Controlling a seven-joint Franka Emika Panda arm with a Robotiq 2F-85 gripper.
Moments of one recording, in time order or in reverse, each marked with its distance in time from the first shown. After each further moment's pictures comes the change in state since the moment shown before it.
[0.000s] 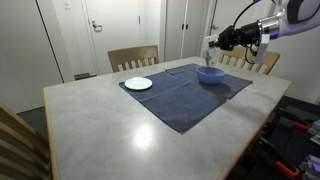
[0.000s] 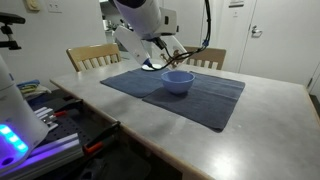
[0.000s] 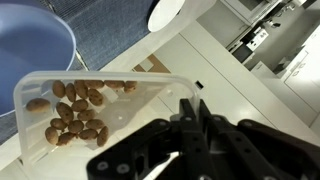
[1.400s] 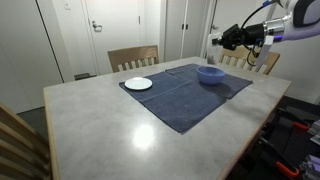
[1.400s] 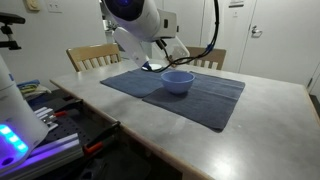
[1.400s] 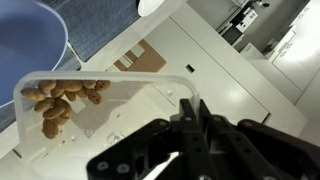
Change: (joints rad) arm -0.039 0.000 -0.035 -0.035 0.027 -0.121 -0.048
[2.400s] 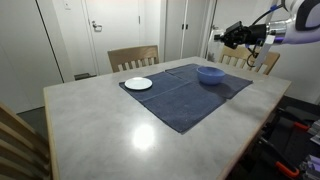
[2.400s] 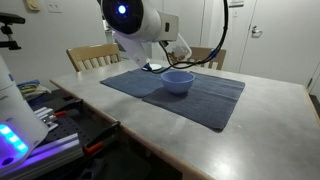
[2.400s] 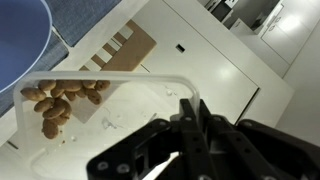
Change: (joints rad) arm -0.029 0.025 -0.036 -0.011 0.035 -0.129 -0.012
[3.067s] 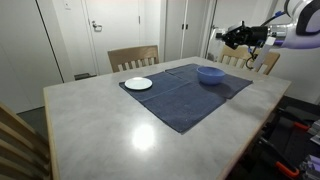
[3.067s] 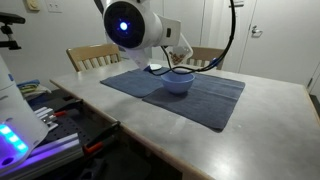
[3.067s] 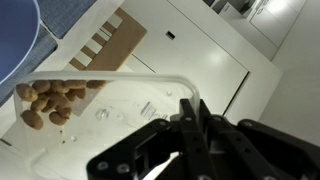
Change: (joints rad) arm -0.019 0.051 -0.035 0.000 0.013 -0.127 -0.014
